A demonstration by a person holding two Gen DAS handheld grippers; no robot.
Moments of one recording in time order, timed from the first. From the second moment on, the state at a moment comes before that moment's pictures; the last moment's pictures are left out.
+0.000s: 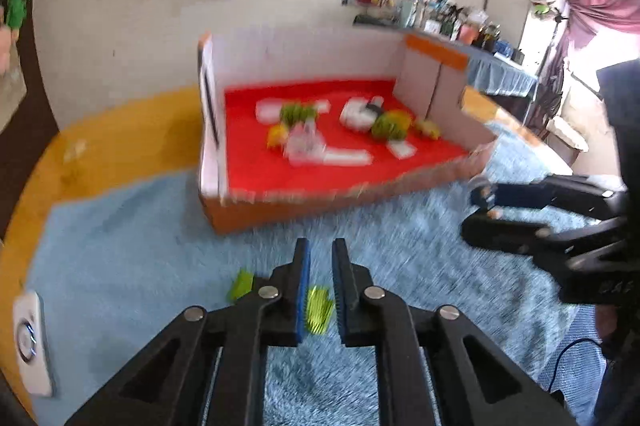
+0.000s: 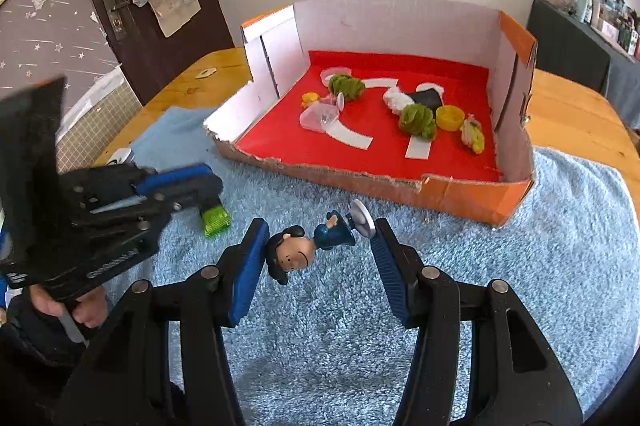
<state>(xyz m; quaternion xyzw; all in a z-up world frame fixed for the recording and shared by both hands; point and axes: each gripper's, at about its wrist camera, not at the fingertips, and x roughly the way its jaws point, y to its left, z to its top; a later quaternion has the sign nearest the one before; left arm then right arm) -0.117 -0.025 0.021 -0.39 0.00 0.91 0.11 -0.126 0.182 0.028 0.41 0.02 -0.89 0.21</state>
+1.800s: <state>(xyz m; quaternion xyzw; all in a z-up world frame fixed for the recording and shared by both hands) -0.115 -0.028 -0.005 -0.42 0.04 0.90 0.12 -0.140 0.178 -0.010 0.43 0.07 -0.88 0.19</state>
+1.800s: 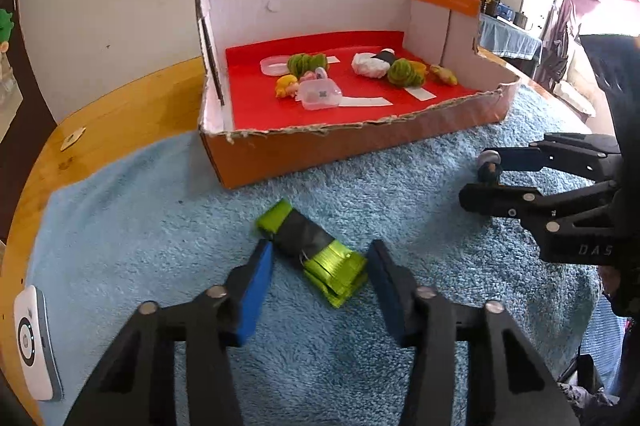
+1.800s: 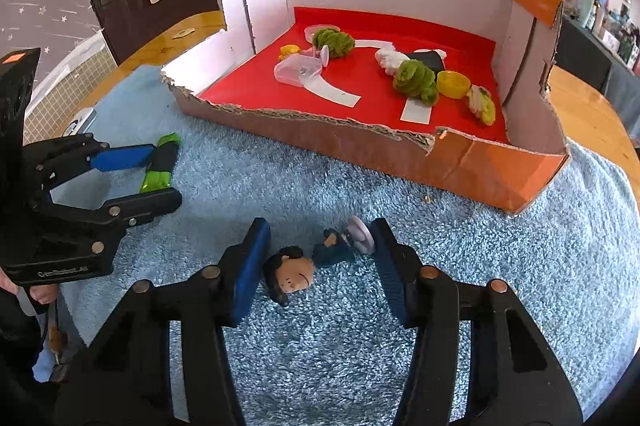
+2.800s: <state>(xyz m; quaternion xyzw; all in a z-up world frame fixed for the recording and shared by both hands) -0.109 -0.043 0.020 -0.40 0.00 0.91 0.11 -0.129 0.174 0.010 0.41 0.05 -0.89 0.20</state>
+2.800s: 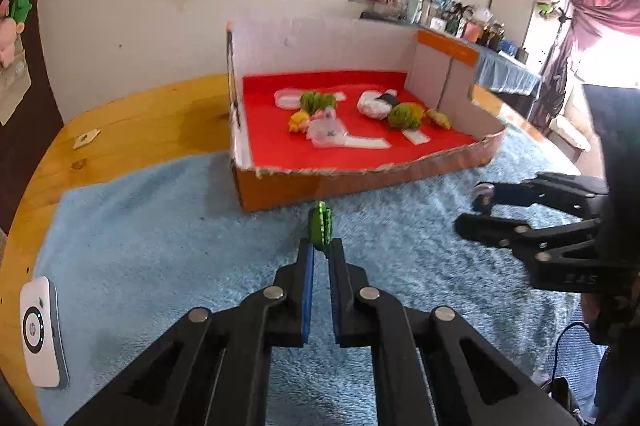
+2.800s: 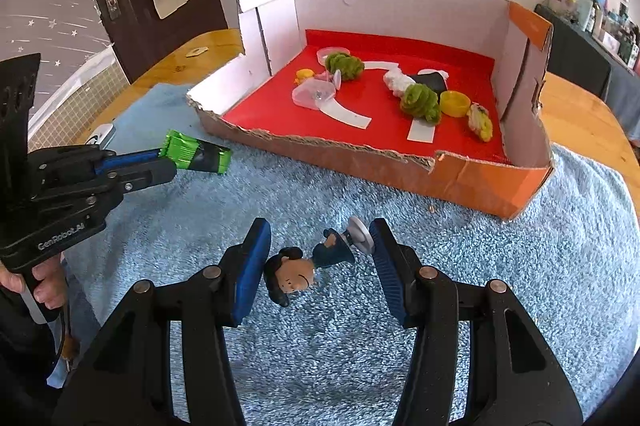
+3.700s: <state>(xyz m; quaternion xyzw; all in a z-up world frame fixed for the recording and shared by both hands) -0.143 -0.051 -0.002 -0.44 -0.01 0.89 0.09 -0.139 0.172 -0.012 0.44 0.09 -0.88 0.17</state>
